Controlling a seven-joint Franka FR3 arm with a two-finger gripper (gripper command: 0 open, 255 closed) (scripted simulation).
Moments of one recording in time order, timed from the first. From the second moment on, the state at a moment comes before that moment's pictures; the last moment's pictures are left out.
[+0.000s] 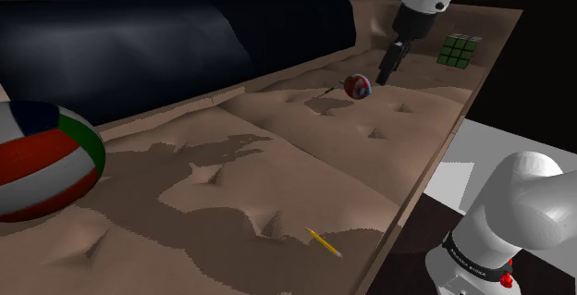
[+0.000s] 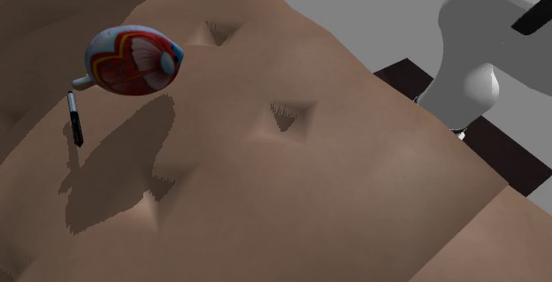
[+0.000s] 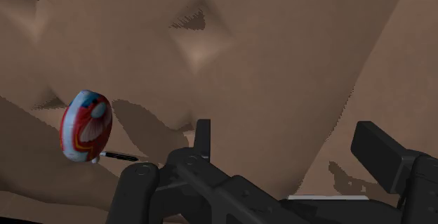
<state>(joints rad) 0.02 -0.82 0.04 -2.30 -0.06 1.70 -0.14</state>
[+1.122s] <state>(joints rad) -0.03 -0.35 -0.22 -2.07 -0.06 1.87 -0.41</state>
